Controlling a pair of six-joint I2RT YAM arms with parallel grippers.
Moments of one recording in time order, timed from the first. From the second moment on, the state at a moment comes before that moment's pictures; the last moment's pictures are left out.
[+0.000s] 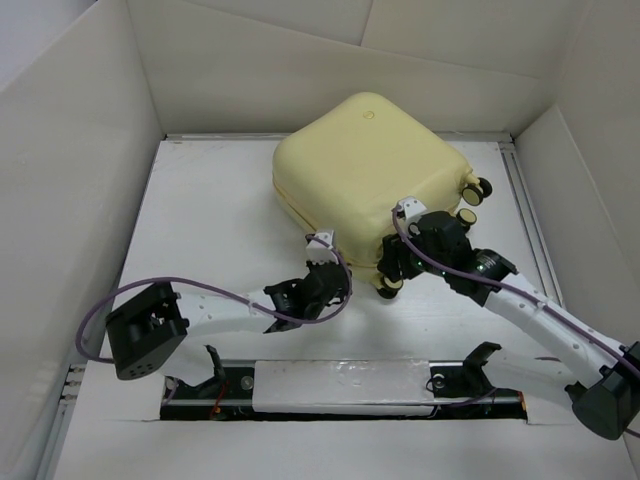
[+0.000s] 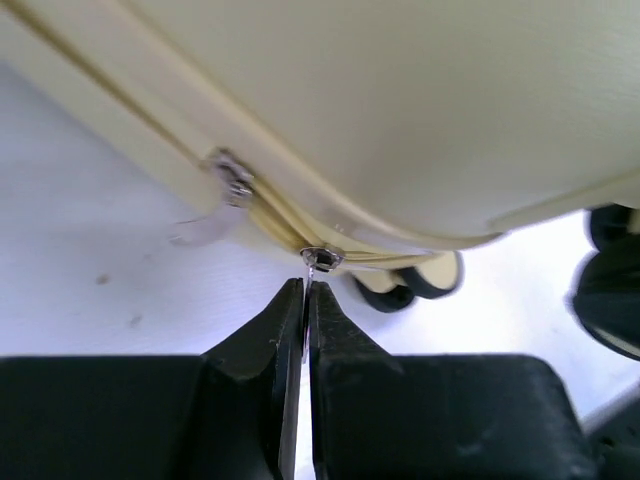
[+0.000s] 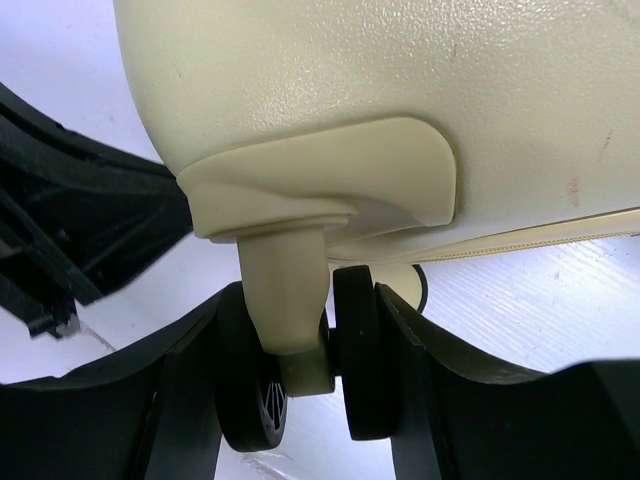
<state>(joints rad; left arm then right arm) -1.14 1.41 0.67 0.21 -0.55 -0.82 0.66 1.02 0.87 -0.52 -0.02 0.19</state>
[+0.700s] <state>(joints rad) -0.57 1.13 0.62 -0.05 -0.21 -0.78 0.80 1.05 0.85 -0.32 -0.01 0.29</state>
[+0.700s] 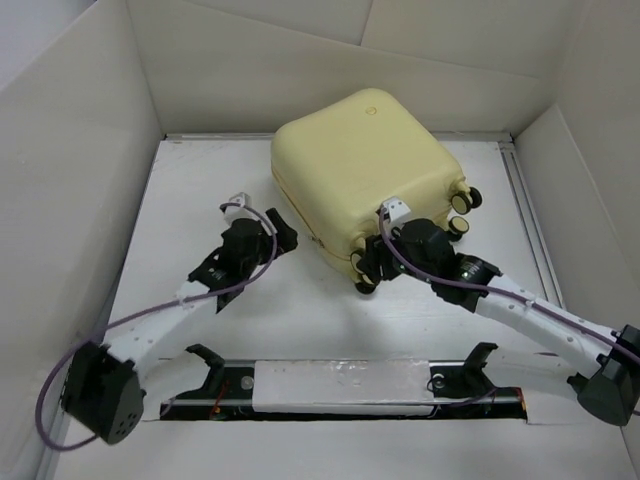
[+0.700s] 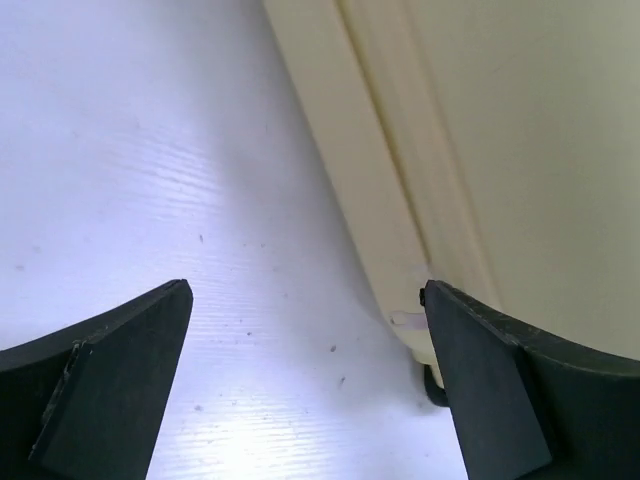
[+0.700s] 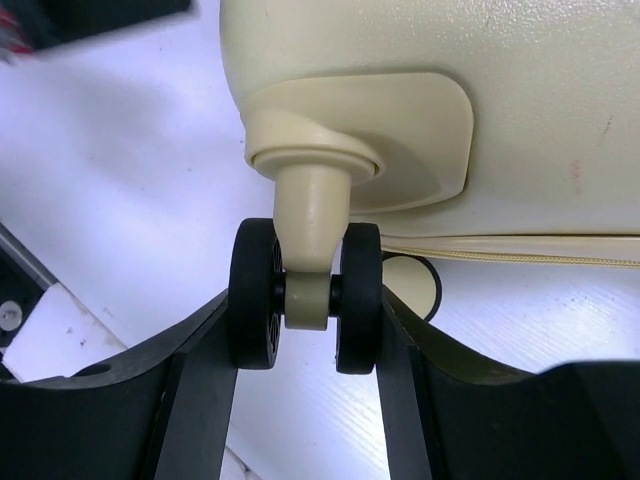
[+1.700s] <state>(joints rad) -0.56 0.37 0.75 -0.56 -0.11 -0.74 1.07 0.41 0.75 -0.56 0.46 0.44</state>
